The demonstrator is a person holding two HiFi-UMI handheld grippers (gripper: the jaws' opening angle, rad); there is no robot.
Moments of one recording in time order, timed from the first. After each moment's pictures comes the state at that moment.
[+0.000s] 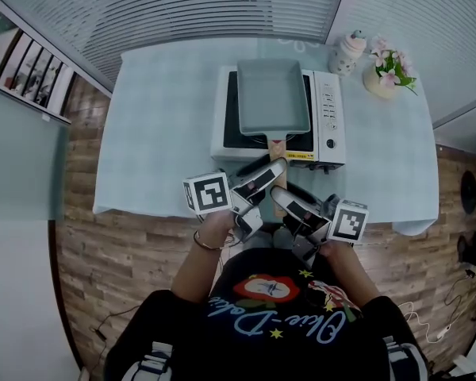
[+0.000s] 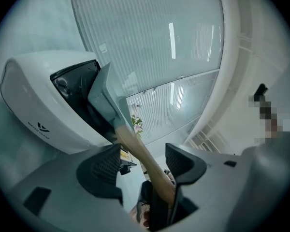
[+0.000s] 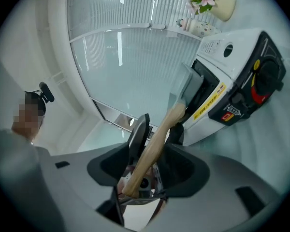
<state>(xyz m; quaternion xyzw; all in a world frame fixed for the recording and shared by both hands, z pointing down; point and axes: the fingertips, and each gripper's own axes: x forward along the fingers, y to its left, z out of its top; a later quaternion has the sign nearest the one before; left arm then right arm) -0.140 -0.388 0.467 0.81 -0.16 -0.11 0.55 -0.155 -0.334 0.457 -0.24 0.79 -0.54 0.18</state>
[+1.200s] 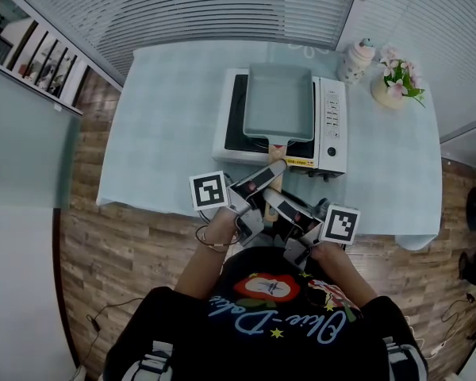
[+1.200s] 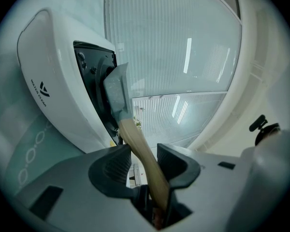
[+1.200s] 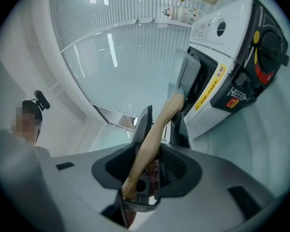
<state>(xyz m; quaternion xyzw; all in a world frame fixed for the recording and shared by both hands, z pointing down) -0.125 -0.373 0.455 0.74 -0.14 -0.18 0.63 -0.162 -0.323 0.445 -0.19 0.78 -0.57 0.20</state>
